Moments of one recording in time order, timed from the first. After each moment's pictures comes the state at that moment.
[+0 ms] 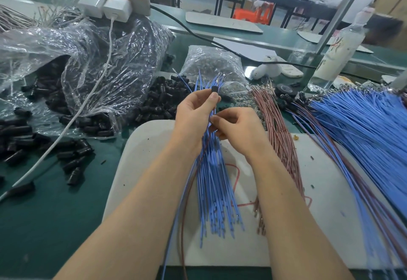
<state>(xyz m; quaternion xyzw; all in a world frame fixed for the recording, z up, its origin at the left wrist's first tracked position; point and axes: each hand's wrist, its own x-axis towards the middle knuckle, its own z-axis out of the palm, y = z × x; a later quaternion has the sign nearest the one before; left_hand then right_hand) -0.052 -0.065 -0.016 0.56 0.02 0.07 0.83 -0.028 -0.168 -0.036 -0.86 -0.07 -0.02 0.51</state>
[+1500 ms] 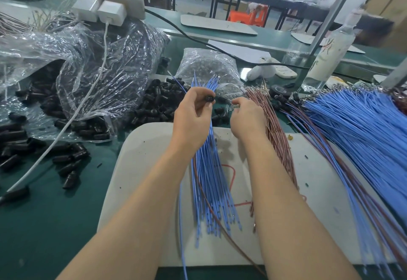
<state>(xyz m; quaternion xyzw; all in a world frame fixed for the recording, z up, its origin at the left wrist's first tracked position) -0.028 -0.067 -0.049 0.71 -0.04 0.20 0.67 0.021 -0.186 -0.048 -0.96 0.03 -0.12 0.25</state>
